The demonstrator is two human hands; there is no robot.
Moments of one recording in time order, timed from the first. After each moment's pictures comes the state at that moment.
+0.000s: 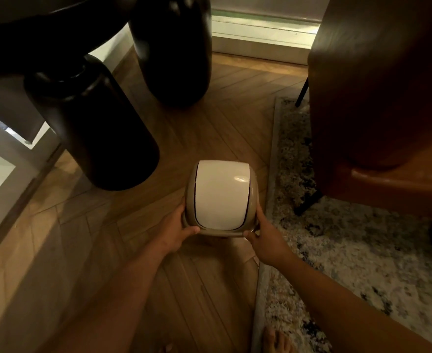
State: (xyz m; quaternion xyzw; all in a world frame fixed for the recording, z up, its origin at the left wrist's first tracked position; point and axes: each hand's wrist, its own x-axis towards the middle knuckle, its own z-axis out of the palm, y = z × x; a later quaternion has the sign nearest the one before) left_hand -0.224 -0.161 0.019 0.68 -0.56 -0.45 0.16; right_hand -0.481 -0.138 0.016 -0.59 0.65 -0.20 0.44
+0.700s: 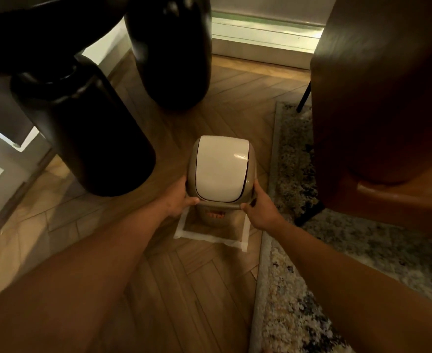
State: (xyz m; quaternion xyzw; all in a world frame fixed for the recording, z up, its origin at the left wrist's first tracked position) left_hand -0.233 -0.275 0.020 0.65 -0.61 -0.41 0.17; right_hand -0.480 -0.249 0.017 -0.58 0.64 -0.22 0.45
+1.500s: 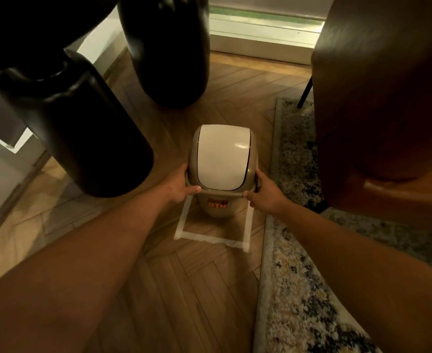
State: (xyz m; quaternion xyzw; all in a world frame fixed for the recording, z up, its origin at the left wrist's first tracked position) left_hand -0.229 -0.320 0.007 0.66 -0.62 -0.40 0.14; right_hand -0.492 -0.287 0.017 -0.59 0.63 -0.22 0.46
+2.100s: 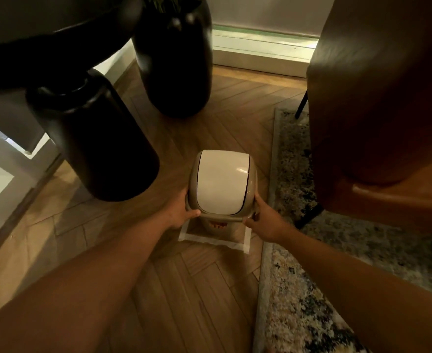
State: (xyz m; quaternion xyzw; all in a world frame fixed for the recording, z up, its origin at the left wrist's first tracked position) left_hand -0.218 -0.257 0.004 0.66 -0.61 -0.42 0.15; right_hand -0.494 -0.223 0.026 -0.62 0.60 -0.16 0.48
